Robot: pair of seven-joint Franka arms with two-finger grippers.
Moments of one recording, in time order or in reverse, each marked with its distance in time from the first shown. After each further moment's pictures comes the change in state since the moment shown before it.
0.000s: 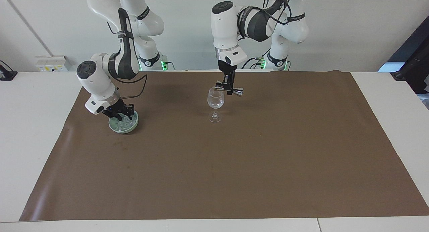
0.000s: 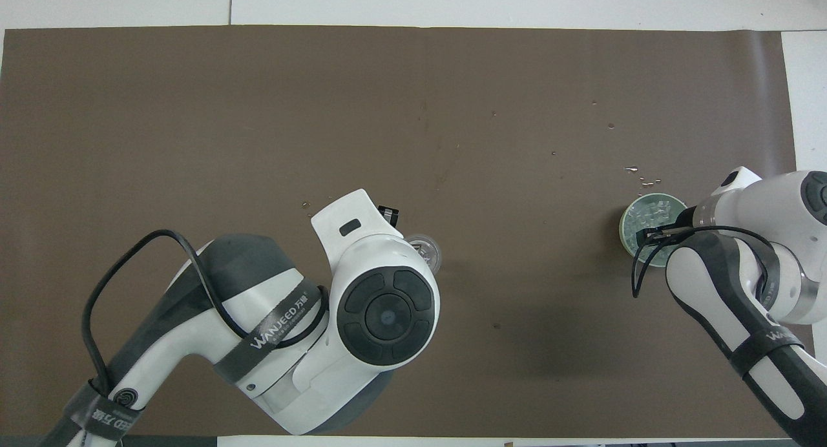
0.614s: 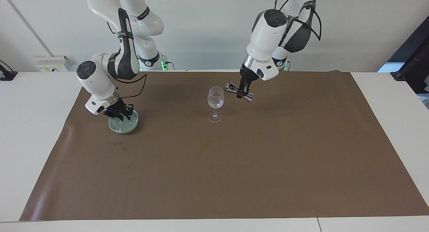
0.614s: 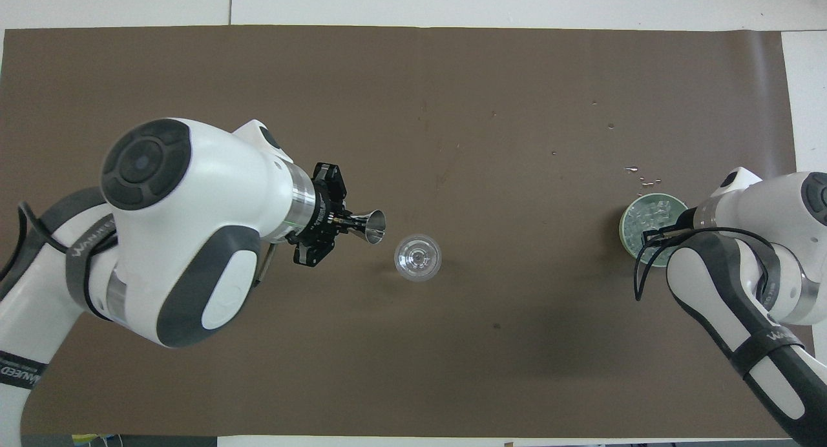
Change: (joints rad) left arm 0.294 -0.016 0.011 0.008 -0.503 0.000 0.477; right arm -0.003 0.000 -0.001 -0.004 0.000 0.001 -0.032
